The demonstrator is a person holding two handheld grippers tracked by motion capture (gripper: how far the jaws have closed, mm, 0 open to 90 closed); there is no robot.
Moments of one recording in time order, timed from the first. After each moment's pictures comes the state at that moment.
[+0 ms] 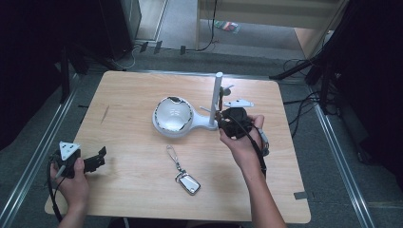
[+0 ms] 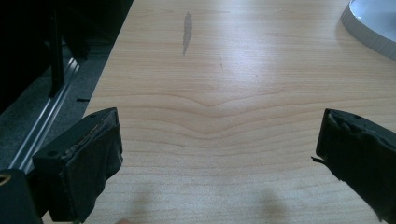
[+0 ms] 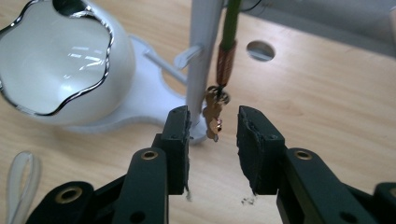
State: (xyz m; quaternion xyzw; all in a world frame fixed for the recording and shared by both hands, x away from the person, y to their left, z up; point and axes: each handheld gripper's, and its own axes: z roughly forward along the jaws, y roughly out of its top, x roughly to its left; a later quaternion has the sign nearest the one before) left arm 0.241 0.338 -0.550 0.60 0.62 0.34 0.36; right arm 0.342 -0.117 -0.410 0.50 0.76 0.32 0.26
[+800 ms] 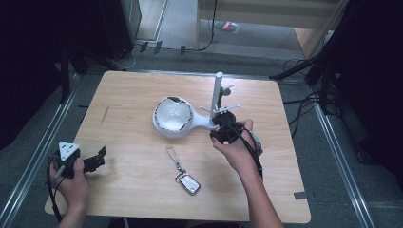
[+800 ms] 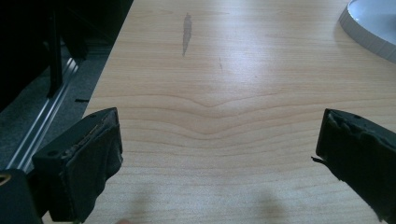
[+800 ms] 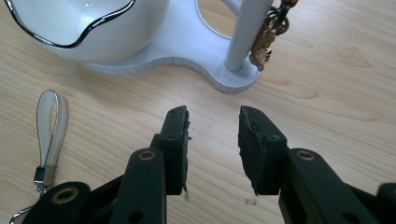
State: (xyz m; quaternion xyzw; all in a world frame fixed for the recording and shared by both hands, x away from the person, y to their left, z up) left arm 0.240 0.339 -0.550 0.60 0.62 0.34 0.37; right arm 0.345 -0.099 -0.434 0.50 0.81 0.25 0.17
